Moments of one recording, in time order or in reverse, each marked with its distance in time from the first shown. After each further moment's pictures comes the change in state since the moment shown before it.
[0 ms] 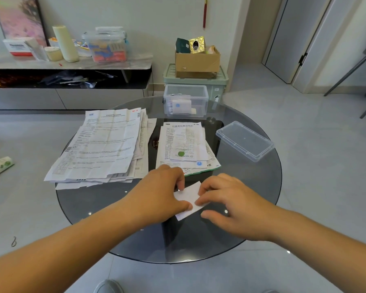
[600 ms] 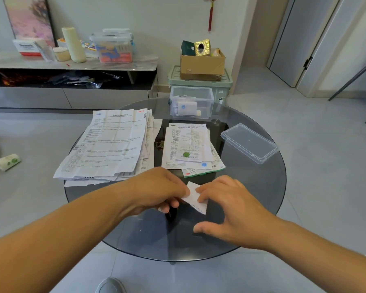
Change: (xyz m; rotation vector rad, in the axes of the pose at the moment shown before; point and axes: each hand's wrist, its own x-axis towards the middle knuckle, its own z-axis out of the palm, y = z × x) left_hand 0.001 -0.008 -0.019 -0.727 -0.309 -0.357; right_hand -0.001 -0.018 0.006 -0.015 0.060 0.046
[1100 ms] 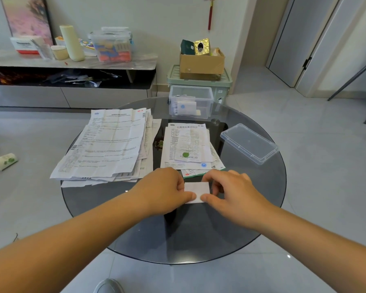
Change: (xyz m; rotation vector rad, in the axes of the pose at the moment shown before) left_hand 0.017 -0.004 0.012 0.704 0.249 0.239; right_hand 0.023 0.010 -0.003 0.132 0.060 0.257
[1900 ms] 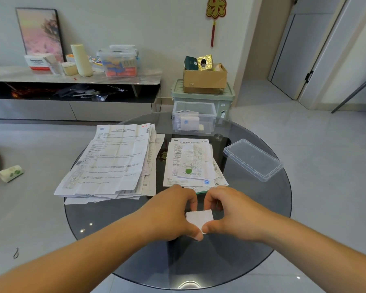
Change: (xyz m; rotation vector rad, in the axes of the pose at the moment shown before) left_hand -0.007 0.009 -0.003 0.002 -0.062 0.115; right_hand 0.013 -0.009 -0.018 0.072 -0.223 0.034
